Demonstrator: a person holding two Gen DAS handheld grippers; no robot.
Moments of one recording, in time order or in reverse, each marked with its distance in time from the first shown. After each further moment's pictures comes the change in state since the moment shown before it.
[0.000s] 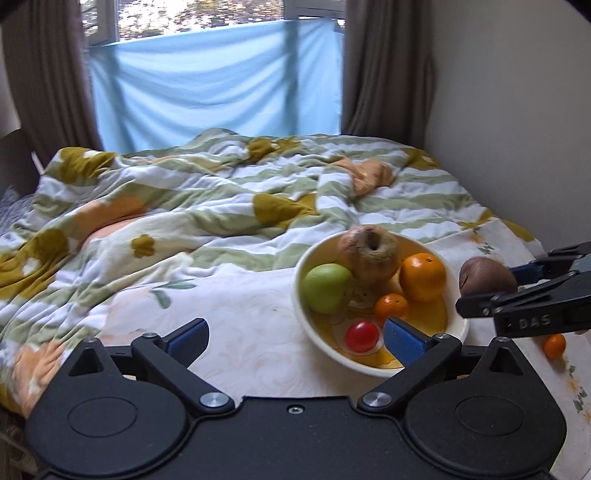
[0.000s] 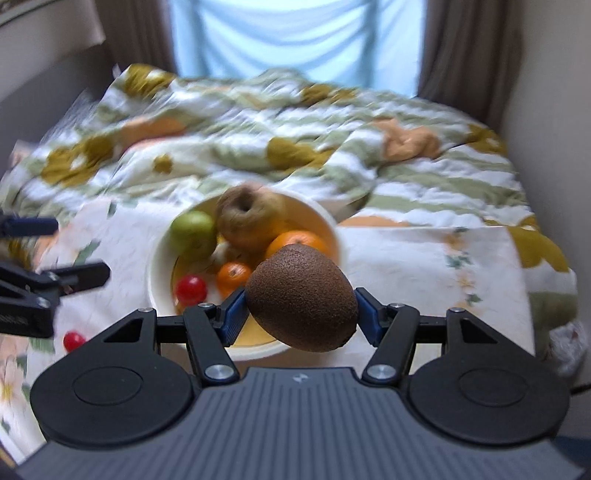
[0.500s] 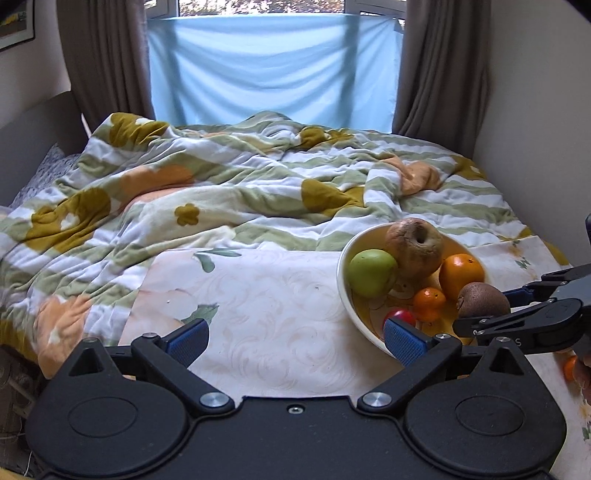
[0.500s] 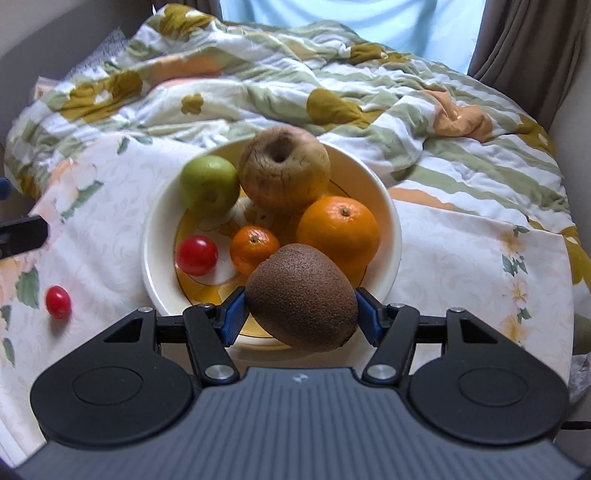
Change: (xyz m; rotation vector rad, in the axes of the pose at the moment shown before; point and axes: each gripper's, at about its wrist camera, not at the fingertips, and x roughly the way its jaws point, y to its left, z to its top) left arm -0.007 0.016 -0.016 -0.137 0.031 0.112; right arm 0.054 0.013 0.000 -0.130 0.113 0.048
